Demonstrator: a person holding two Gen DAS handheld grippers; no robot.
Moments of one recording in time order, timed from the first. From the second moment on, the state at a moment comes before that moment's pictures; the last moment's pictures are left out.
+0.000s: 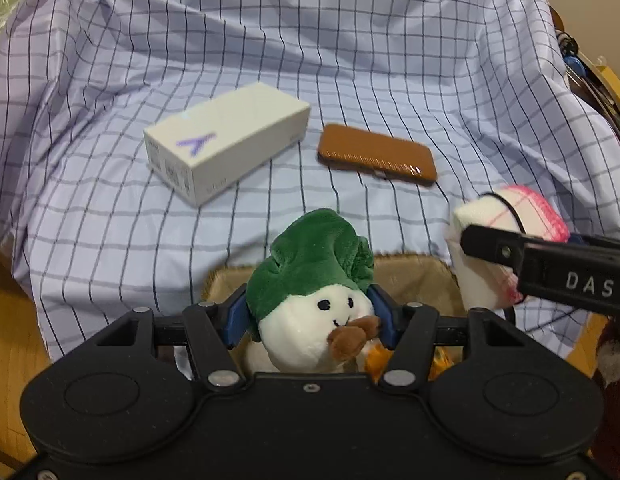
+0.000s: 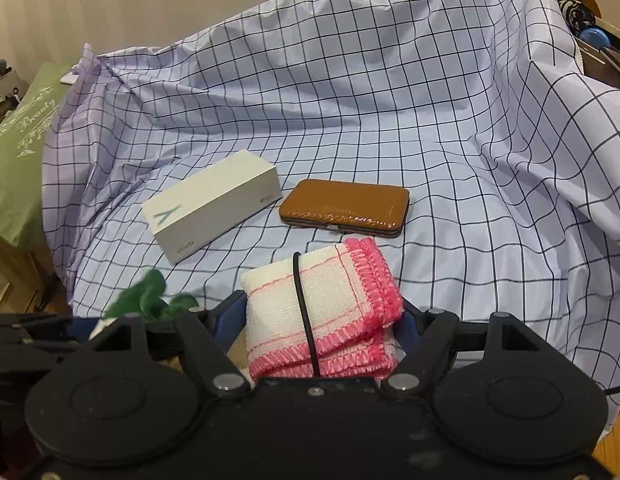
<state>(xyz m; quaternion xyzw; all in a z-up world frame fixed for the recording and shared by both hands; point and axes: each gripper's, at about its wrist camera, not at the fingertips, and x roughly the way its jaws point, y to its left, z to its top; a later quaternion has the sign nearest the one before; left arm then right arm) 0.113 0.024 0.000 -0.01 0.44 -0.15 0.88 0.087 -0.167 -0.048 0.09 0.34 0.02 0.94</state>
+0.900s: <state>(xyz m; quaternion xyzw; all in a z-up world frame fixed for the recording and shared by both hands) 0.083 0.023 -0.025 -0.01 0.51 -0.19 0.84 0.056 -0.150 -0.054 0.05 0.36 0.03 0.93</state>
